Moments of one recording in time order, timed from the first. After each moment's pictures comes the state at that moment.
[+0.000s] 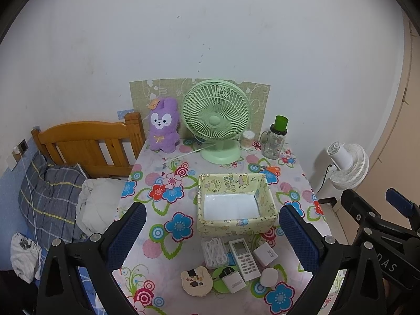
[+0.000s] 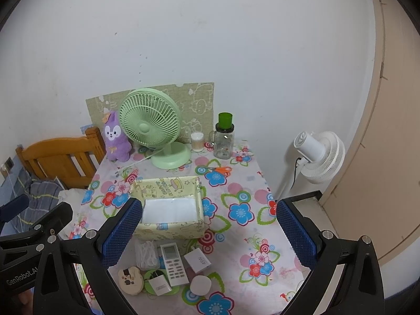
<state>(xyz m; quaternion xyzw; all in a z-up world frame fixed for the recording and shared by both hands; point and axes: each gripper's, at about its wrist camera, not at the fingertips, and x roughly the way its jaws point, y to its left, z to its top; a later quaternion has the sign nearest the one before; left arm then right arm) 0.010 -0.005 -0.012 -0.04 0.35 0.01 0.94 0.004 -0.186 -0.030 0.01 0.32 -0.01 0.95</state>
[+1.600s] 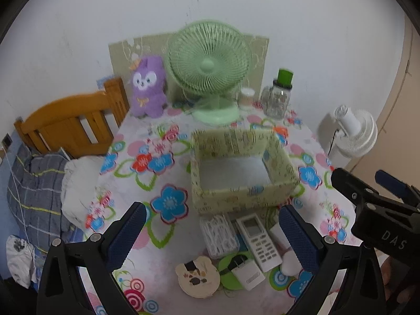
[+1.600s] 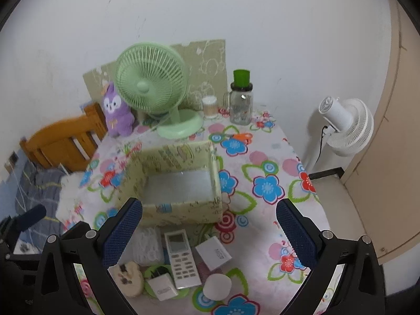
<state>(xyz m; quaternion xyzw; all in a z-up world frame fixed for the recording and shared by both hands) 0.050 -0.002 -0.127 -0.01 0.42 -0.02 0.91 0.055 -0.174 -0.140 0.04 0.38 0.03 0.92</state>
